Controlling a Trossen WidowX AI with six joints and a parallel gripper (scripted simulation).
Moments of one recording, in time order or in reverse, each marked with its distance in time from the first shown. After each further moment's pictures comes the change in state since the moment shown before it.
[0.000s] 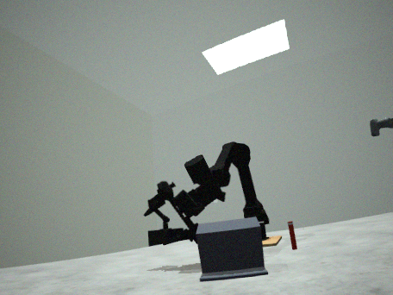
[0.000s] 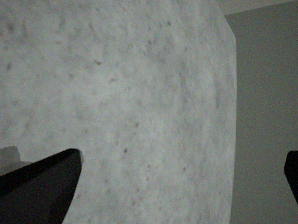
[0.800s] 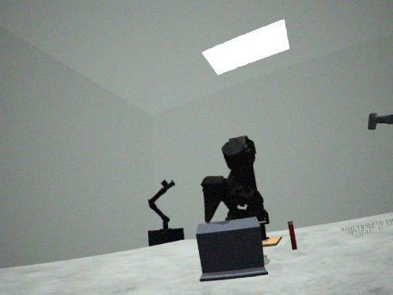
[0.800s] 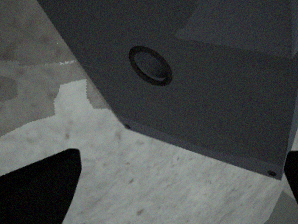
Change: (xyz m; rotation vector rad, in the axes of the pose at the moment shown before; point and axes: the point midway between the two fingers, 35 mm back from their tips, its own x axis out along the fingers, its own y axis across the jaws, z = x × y) arm -0.113 0.091 0.048 -0.838 -0.300 0.425
